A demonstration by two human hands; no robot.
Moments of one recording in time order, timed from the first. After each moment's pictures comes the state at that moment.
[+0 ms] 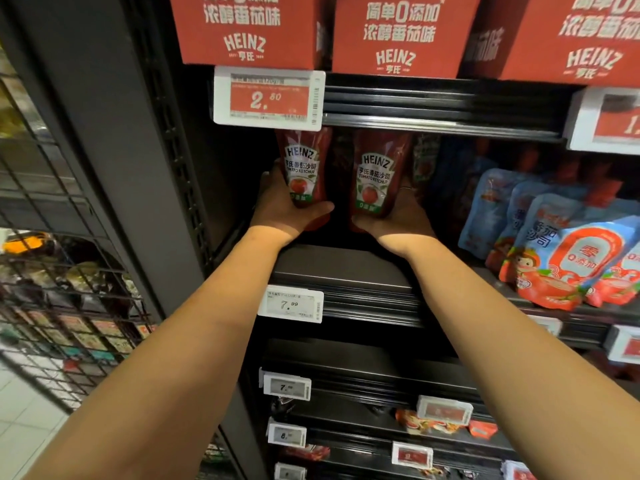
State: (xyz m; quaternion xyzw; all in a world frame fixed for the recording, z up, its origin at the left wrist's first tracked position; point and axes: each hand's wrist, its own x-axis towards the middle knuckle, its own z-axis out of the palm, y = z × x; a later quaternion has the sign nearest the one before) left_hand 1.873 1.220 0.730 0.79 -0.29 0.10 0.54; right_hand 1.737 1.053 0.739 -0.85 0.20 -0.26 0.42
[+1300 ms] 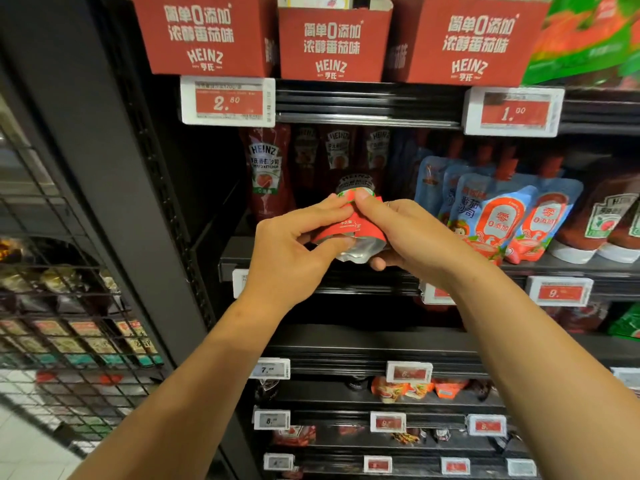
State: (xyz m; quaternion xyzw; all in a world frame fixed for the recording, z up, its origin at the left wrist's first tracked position) left_hand 1.699 1.260 0.749 0.59 -0.47 0.04 0.65; right_hand 1.595 1.108 0.795 -0.78 0.10 -0.11 0.60
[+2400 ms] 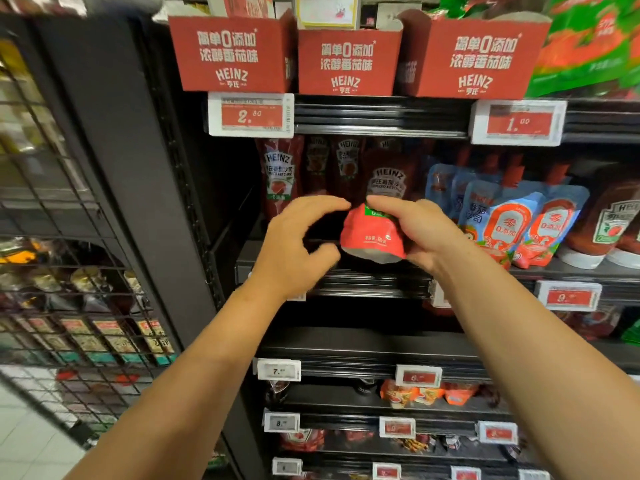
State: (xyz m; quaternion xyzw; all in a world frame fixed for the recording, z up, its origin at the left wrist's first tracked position) left_hand 1.723 1.271 0.758 0.66 -0.53 0.15 0.51; right_hand 1.624 1.100 0.796 -0.58 0.23 -0.21 0.75
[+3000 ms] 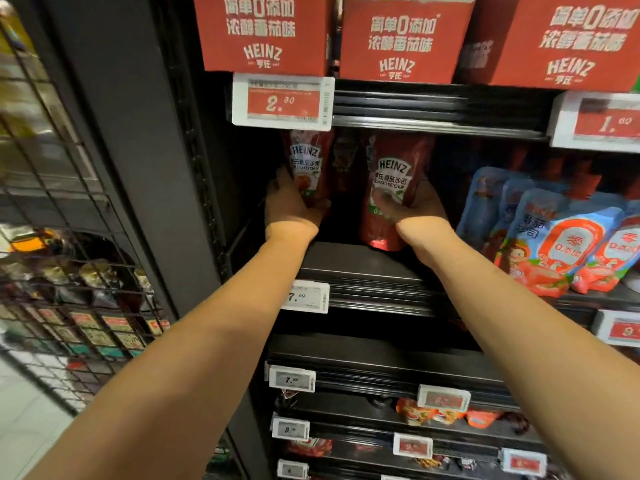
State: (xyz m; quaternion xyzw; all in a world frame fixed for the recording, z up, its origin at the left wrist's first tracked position) left_hand 1.844 1.214 0.742 0.86 -0.20 0.13 0.46; right_hand 1.709 1.072 0.756 -0.72 0.18 -0.34 0.58
